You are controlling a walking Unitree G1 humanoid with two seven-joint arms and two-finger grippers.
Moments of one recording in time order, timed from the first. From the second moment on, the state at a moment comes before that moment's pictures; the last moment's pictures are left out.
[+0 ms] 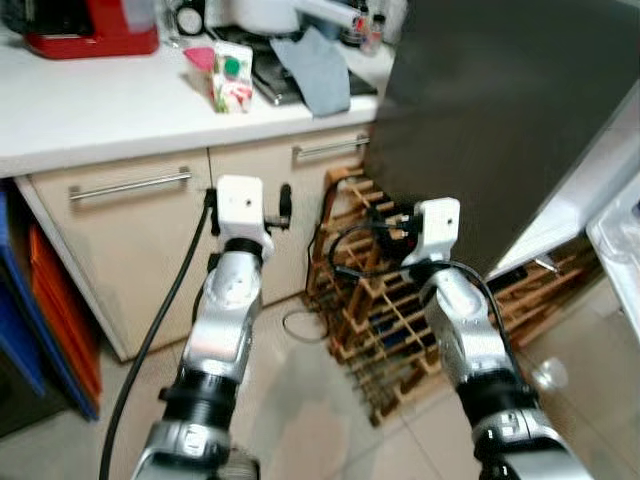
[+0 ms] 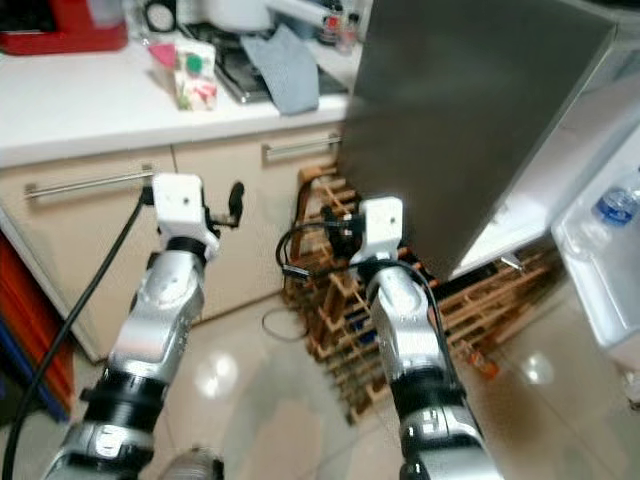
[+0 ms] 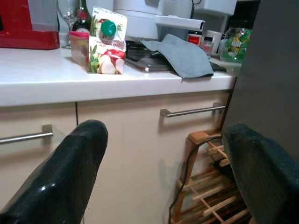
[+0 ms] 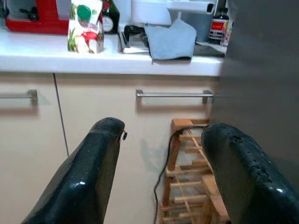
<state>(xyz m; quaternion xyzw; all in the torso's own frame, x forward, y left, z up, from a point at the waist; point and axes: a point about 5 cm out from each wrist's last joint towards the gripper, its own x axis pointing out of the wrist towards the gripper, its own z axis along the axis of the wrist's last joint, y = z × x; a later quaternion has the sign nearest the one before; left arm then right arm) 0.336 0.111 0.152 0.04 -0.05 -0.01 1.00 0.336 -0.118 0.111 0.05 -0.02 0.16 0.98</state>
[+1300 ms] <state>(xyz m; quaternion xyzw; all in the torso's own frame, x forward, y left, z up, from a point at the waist) 0.353 0.096 0.170 0.02 -0.08 -0.08 0.99 0.329 -0.120 0.098 0.04 -0.01 0.14 0.99</state>
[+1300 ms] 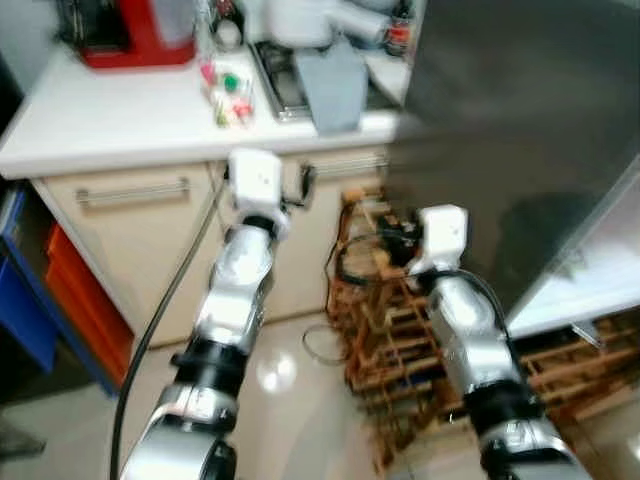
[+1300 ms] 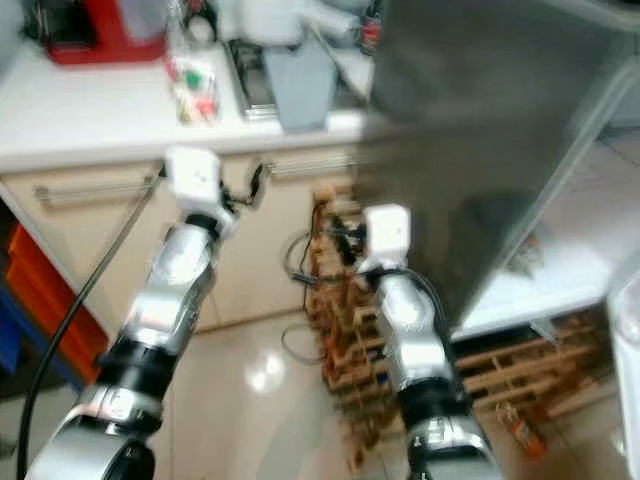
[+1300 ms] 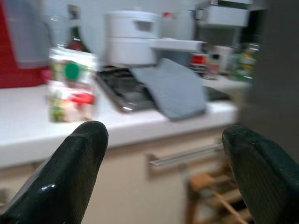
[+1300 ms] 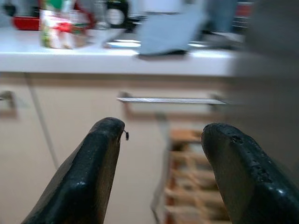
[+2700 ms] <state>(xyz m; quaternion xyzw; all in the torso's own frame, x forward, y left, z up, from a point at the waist) 0.343 0.096 0.232 0.01 -0.24 -0.11 0.96 0.355 -0.189 0.255 -0.10 -0.12 0.32 0.93</state>
